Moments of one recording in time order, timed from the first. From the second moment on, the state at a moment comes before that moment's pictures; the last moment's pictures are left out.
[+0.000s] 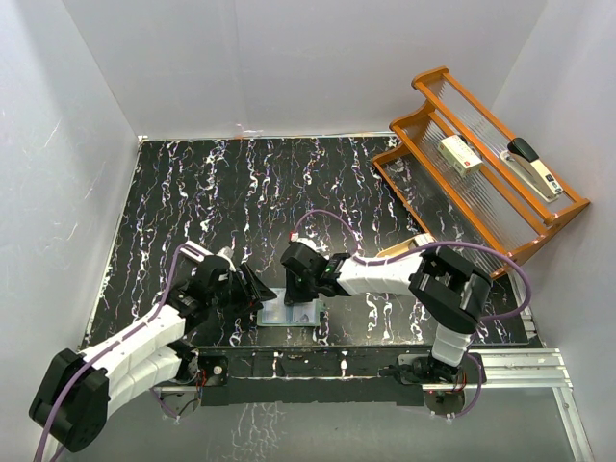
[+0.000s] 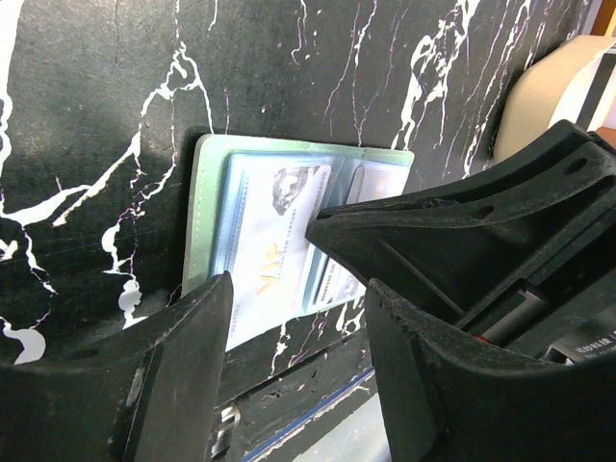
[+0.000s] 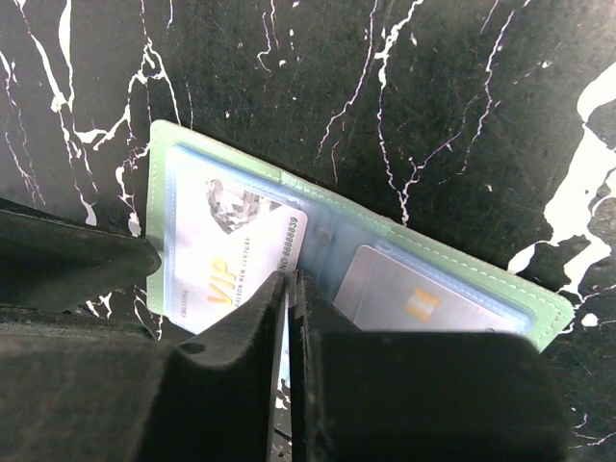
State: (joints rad) left arm -0.54 0.88 0.27 -0.18 0.26 -1.07; right arm 1.04 1.76 0.99 -0.20 -0.01 0.89
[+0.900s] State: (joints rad) left arm -0.54 0.93 0.28 -0.17 0.29 -1.00; right arm 1.07 1.77 1.04 -0.27 0.05 0.88
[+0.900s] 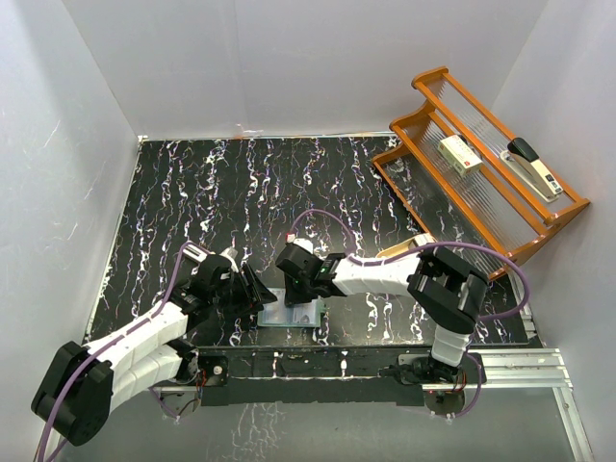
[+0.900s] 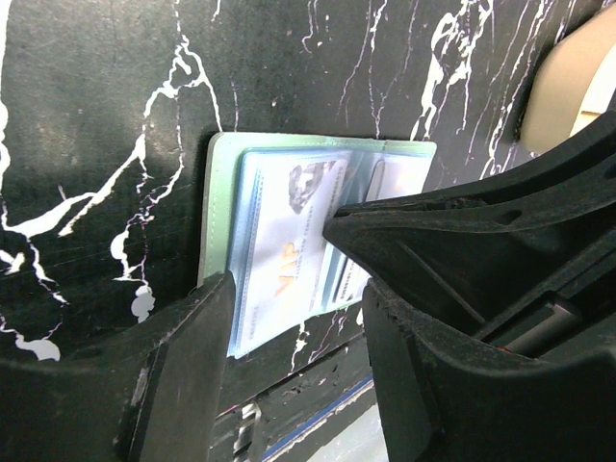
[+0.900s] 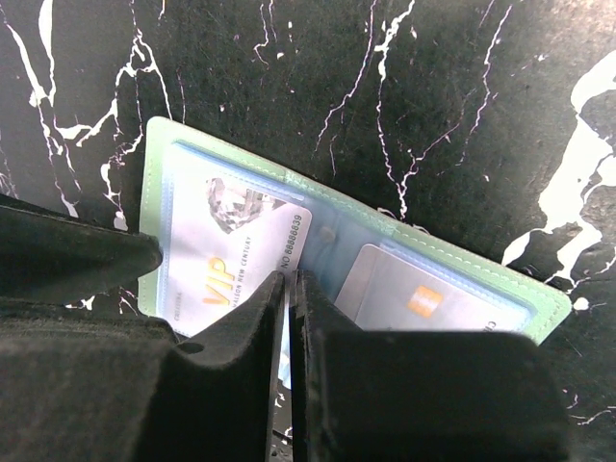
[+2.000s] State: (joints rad) left arm -0.54 0.99 0.28 -0.11 0.33 -0.99; right arm 1.10 1.81 1.10 -0.35 0.12 0.85
